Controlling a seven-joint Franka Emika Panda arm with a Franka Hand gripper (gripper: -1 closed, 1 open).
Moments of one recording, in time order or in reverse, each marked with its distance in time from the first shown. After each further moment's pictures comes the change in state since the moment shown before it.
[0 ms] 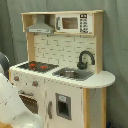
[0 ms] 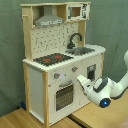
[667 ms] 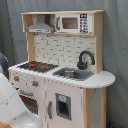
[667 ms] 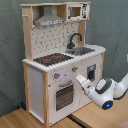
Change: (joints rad) arm 0.050 0.012 0.007 0.021 -0.078 -0.101 -0.132
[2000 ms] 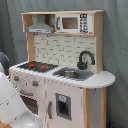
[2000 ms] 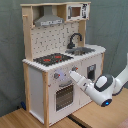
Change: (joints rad) arm 0.012 0.023 -0.004 0.091 -0.231 -0.083 -0.294
